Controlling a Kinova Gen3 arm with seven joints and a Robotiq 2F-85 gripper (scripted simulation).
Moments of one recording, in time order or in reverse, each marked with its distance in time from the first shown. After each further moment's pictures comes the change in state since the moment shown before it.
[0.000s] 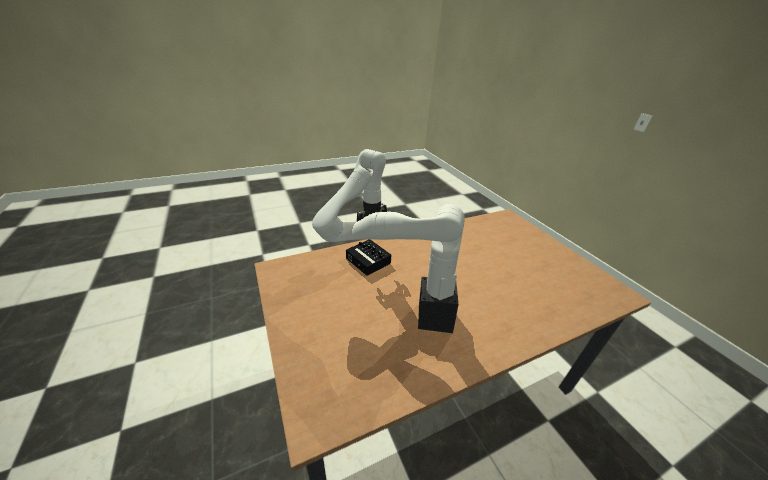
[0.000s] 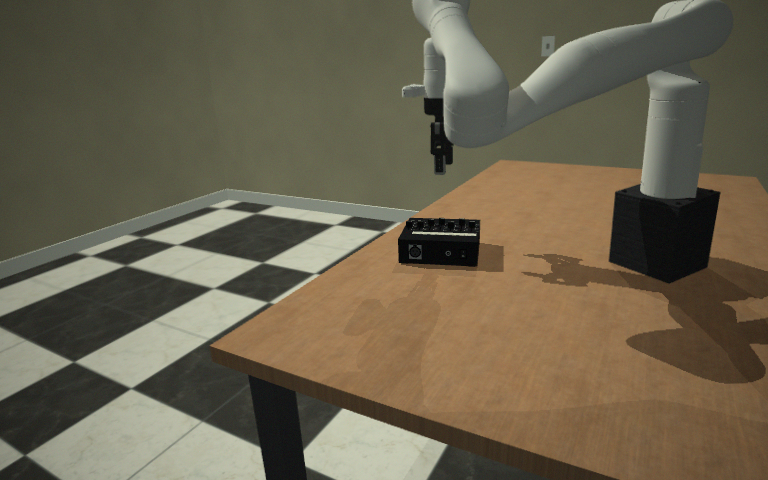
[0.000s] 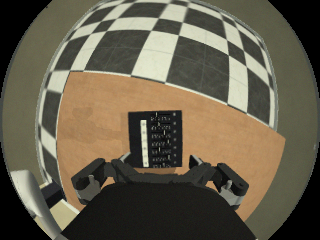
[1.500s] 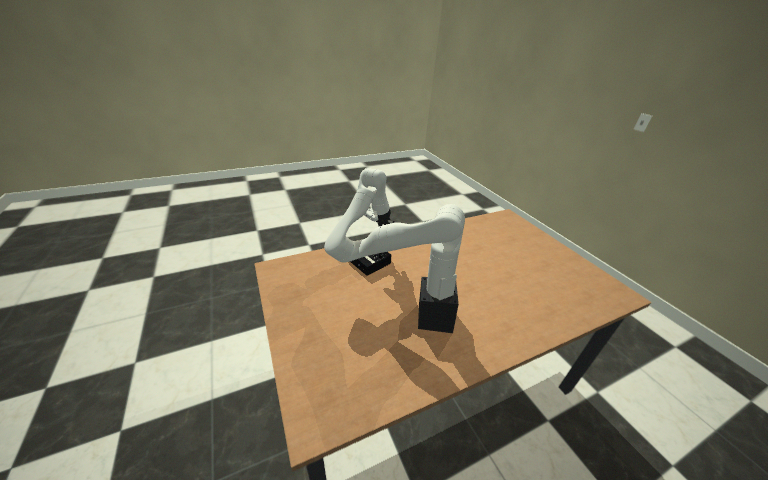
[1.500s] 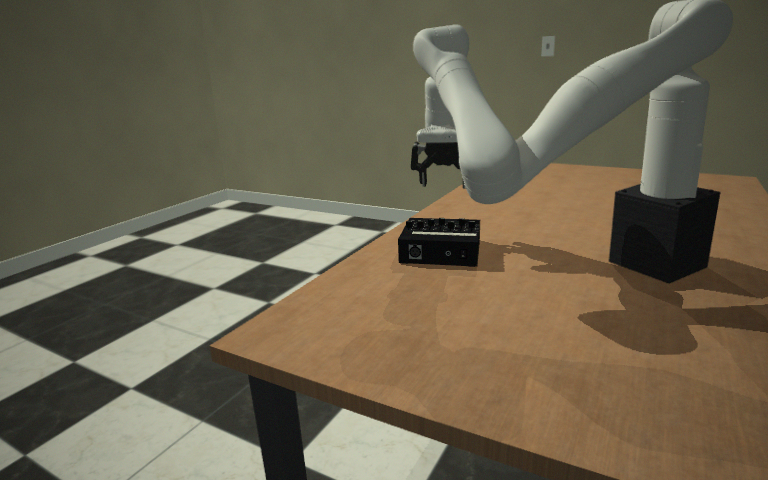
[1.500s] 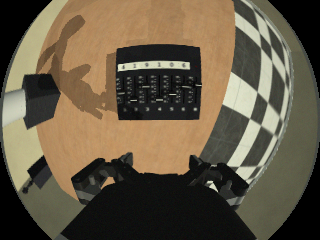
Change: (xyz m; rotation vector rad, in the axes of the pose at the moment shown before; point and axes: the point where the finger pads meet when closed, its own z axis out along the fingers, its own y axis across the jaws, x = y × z) arm 0.017 0.098 0.063 -0.267 -0.201 -1.583
